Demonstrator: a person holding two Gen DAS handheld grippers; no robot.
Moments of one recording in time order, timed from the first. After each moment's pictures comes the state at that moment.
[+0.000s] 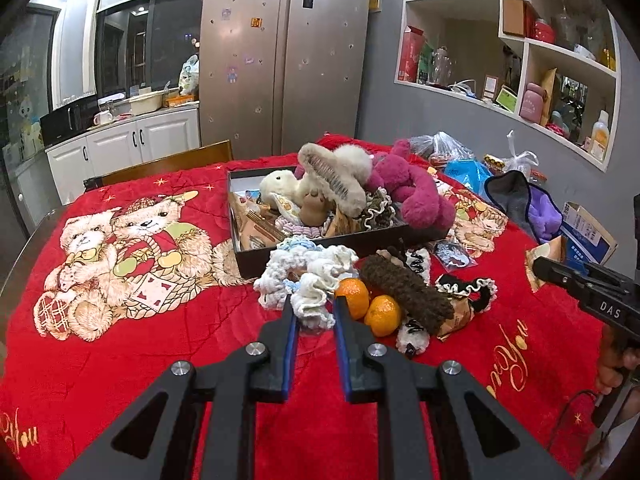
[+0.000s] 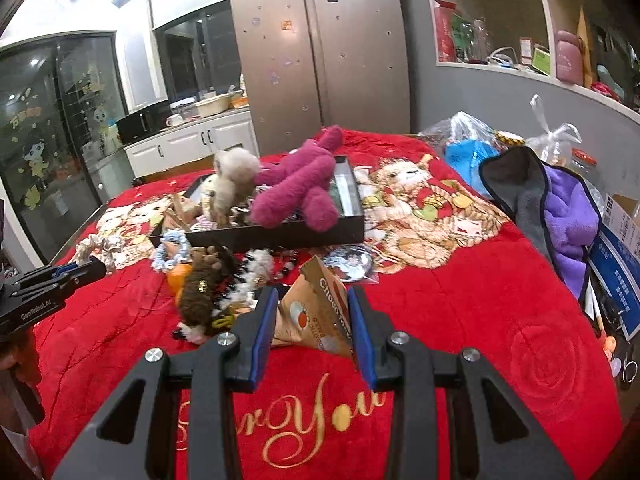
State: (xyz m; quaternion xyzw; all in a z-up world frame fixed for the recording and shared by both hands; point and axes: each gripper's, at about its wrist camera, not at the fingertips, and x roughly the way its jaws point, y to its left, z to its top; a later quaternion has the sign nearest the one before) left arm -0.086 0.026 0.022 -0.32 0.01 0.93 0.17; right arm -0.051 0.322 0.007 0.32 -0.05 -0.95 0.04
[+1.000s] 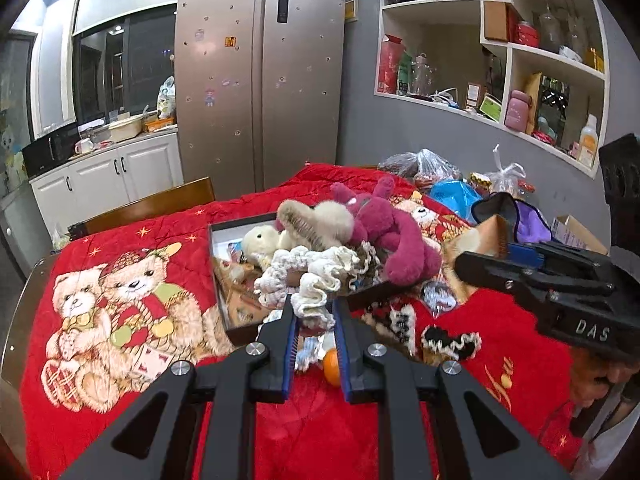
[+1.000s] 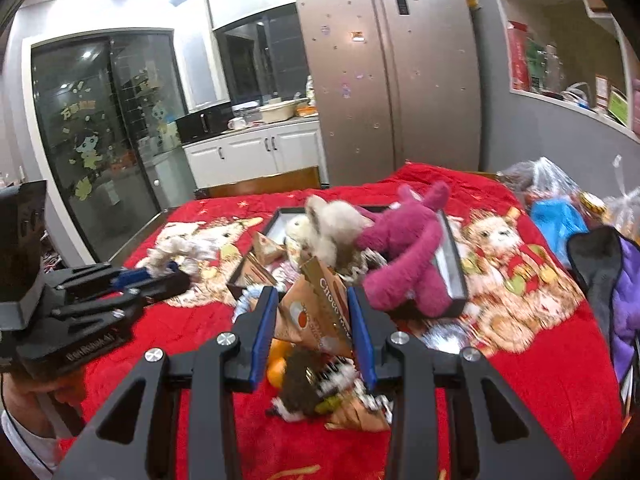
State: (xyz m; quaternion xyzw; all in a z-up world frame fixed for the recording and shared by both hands) left arm -0.131 0.044 0.072 -0.30 0.04 0.93 0.20; right arm -0.119 0.249 0.064 0.30 -0.04 -0.94 0.16
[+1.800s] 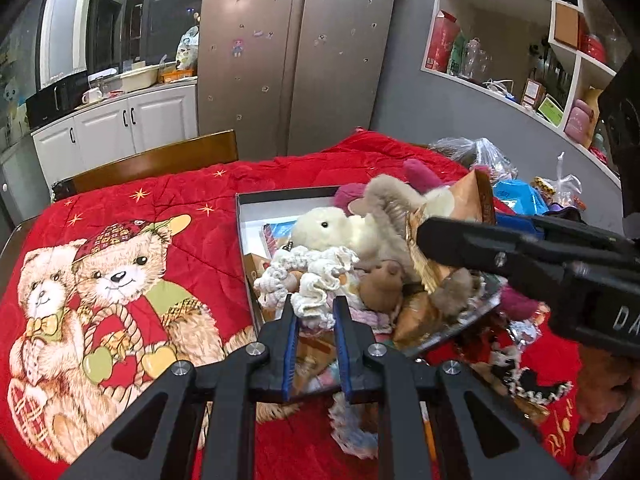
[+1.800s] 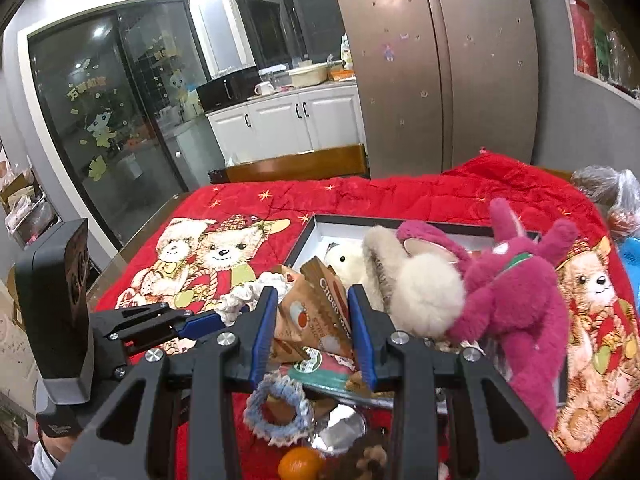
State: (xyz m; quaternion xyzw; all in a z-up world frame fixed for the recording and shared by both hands) left arm -0.253 0.012 0.010 -0.37 0.00 0.91 0.17; right arm -0.283 0.175 0.023 0.37 -0.03 -0.91 0.21
